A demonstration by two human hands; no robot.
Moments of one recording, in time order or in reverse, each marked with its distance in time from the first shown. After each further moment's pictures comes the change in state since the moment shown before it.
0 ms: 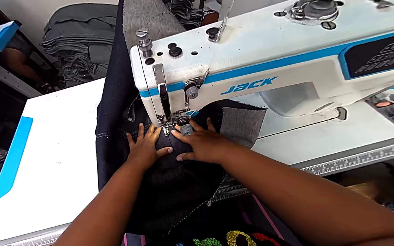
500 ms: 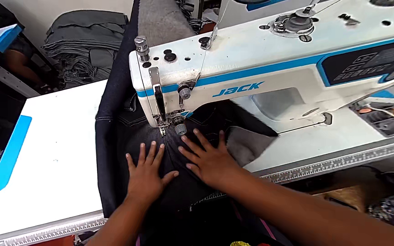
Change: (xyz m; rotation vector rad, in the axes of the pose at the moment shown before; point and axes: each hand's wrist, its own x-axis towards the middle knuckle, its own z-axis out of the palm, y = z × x) left_hand -0.063 0.009 0.066 0.048 0.385 0.111; right_hand -0.054 0.003 0.054 -0.130 0.392 -0.095
